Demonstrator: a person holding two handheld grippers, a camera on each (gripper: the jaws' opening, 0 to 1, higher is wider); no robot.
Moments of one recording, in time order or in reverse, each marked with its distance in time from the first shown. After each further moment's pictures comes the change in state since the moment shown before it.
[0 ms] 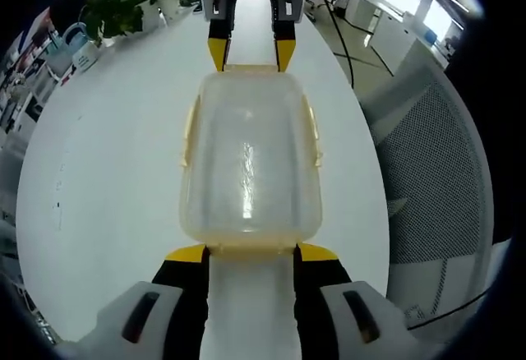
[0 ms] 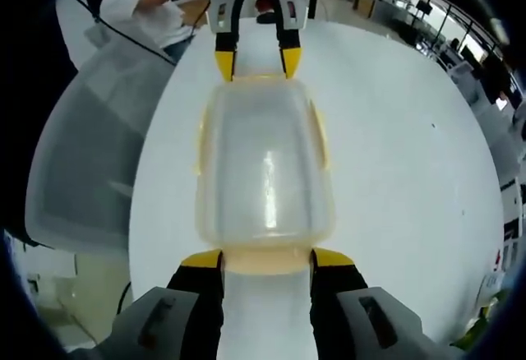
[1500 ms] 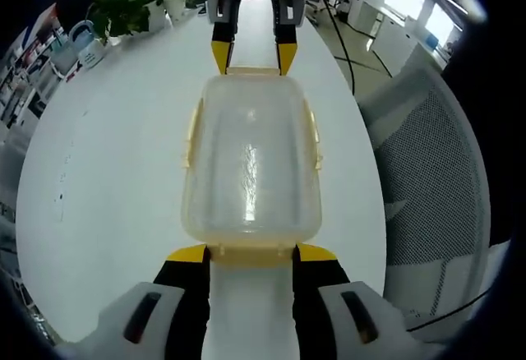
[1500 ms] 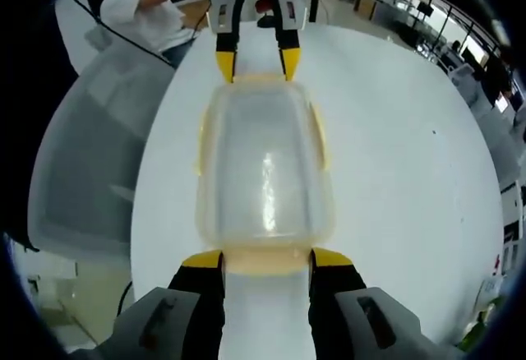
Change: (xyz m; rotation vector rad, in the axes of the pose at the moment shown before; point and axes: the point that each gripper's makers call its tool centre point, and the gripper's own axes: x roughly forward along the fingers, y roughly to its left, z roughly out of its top) left arm -0.009 0.001 -0.008 -0.035 -0.025 0.003; right arm 0.000 -0.001 0.013 0.007 -0.010 0.005
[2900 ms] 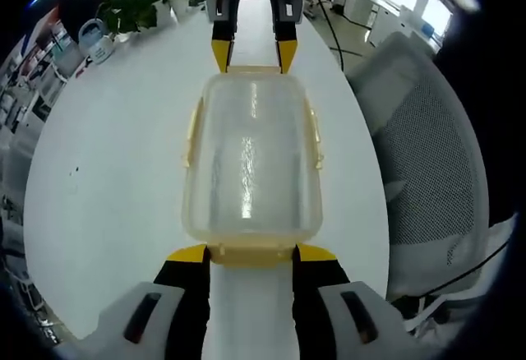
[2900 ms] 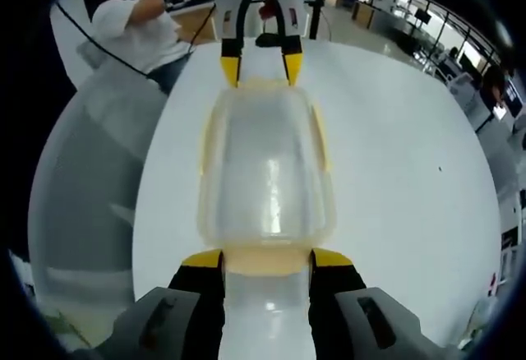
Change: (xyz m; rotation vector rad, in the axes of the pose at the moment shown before) left arm -0.040 0.008 -0.062 0.042 0.017 0.026; right arm 0.019 0.001 0.070 -0.001 -0.045 -0.019
